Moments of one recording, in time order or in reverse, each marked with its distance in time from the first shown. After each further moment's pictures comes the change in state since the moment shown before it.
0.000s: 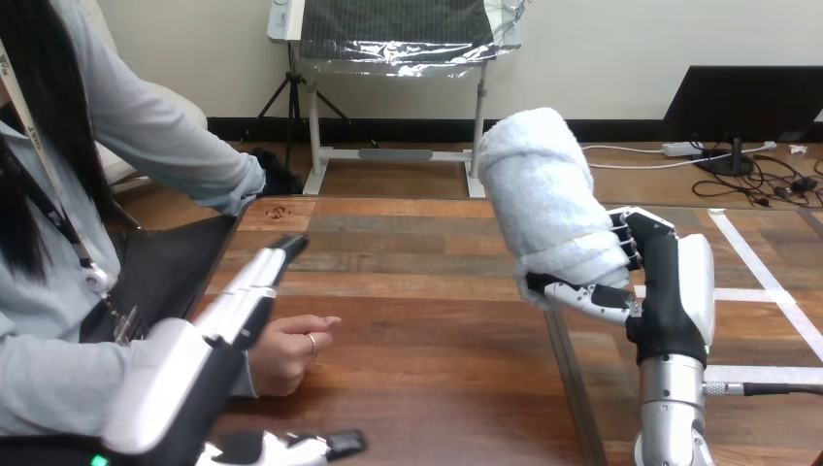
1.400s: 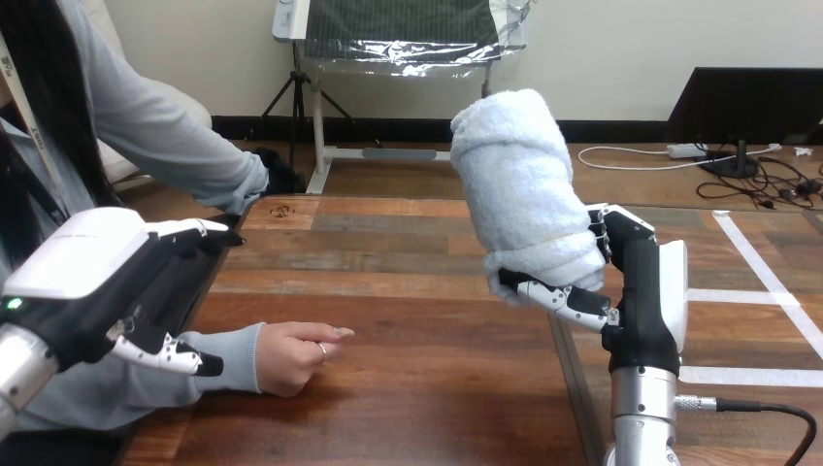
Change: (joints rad) left arm -0.327 0.457 -0.045 0.143 0.000 0.299 -0.200; right arm 0.031 0.068 -0.001 -0.020 -0.013 -0.141 -0.053
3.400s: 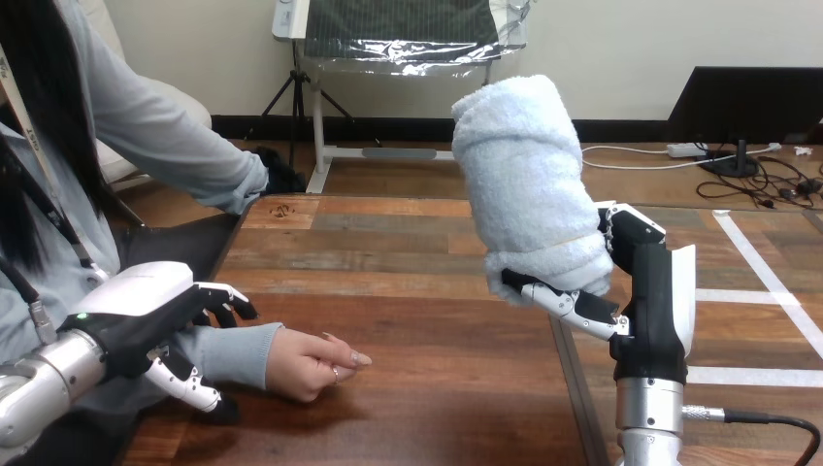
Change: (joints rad) left arm -0.358 0.029 -0.371 0.617 0.082 -0.084 0.044; right arm 0.056 -0.003 -0.018 -0.059 0.016 -0.129 0.037
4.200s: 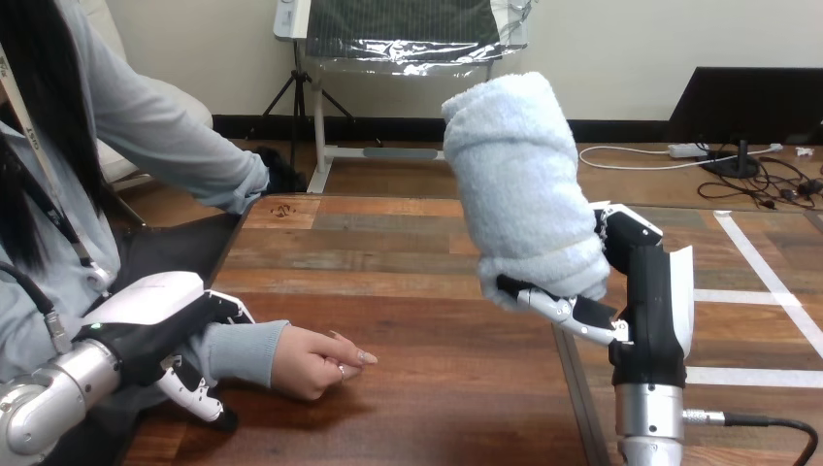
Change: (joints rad) left arm -0.014 -0.035 -0.035 0.055 -0.002 0.000 0.036; right arm 0.025 0.001 -0.004 -0.027 0.015 -0.058 0.051
